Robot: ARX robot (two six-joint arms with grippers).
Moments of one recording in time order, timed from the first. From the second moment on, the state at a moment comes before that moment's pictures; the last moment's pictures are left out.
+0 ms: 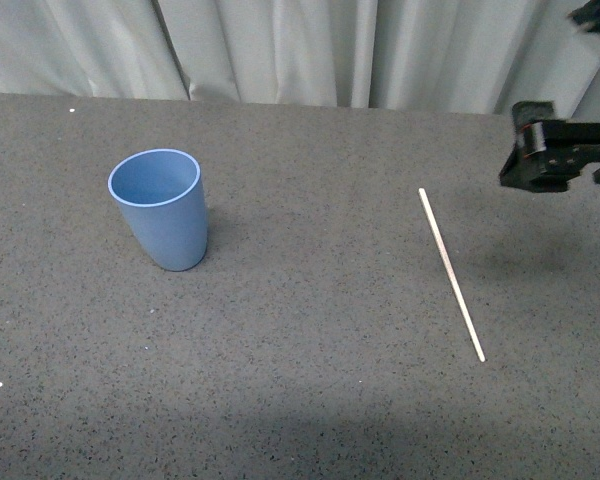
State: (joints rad) left arm 0.00 0.00 0.02 0.00 0.00 0.00; right arm 0.13 1.83 1.00 -0.12 -0.08 0.00
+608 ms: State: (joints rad) left arm 0.00 0.00 0.02 0.00 0.00 0.00; right arm 0.23 2.26 1.36 -0.28 -0.03 0.13
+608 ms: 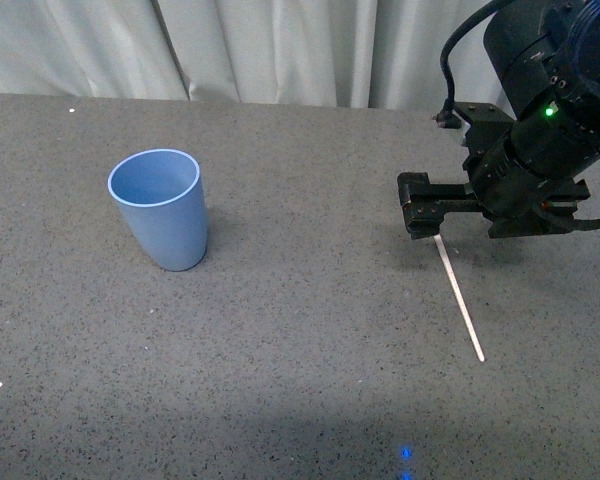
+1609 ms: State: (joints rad) left arm 0.00 0.00 0.02 0.00 0.00 0.00; right arm 0.25 2.36 1.50 -0.38 -0.01 0.12
